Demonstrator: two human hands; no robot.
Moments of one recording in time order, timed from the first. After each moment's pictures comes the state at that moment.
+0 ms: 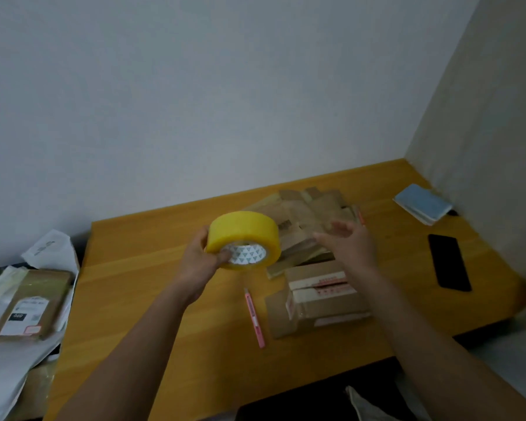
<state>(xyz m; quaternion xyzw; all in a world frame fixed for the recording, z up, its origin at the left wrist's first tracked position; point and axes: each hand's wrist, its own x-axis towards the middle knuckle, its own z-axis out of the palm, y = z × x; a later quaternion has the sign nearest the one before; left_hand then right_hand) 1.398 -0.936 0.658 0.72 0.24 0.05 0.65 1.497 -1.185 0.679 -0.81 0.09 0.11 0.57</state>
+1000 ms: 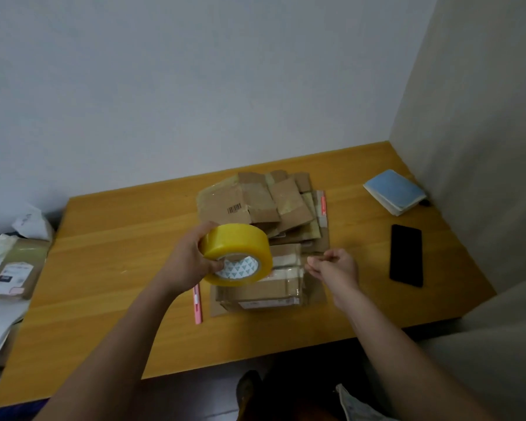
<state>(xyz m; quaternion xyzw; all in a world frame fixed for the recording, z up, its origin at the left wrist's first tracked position) 1.425 -1.088 0.675 0.88 0.15 0.00 0.44 1.531 -1.335 0.600 -0.68 0.21 0.24 0.66</state>
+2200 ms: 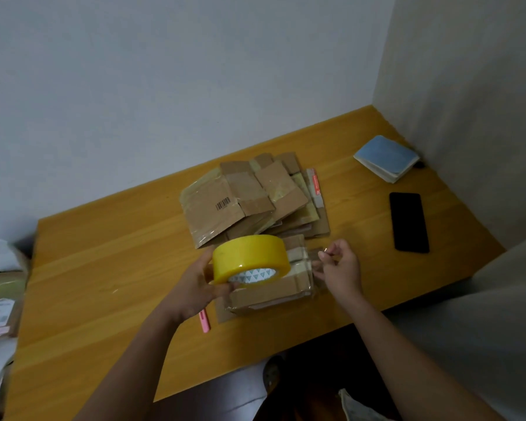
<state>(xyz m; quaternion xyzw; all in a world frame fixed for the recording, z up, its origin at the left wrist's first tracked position) 1.422 -1.073 0.617 0.80 0.11 -0.14 0.57 1.513 -1.328 0.552 -0.74 0.16 0.15 0.63</state>
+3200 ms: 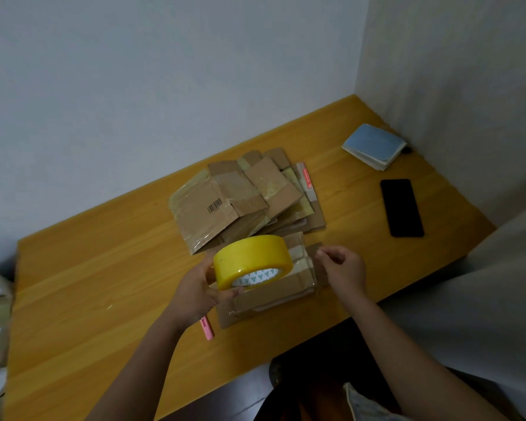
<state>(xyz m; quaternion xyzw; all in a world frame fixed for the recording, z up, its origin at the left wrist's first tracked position) 1.430 -1.060 0.589 0.85 0.10 -0.13 0.50 1.499 -1.329 0.542 -0.78 0.21 0.13 0.58</state>
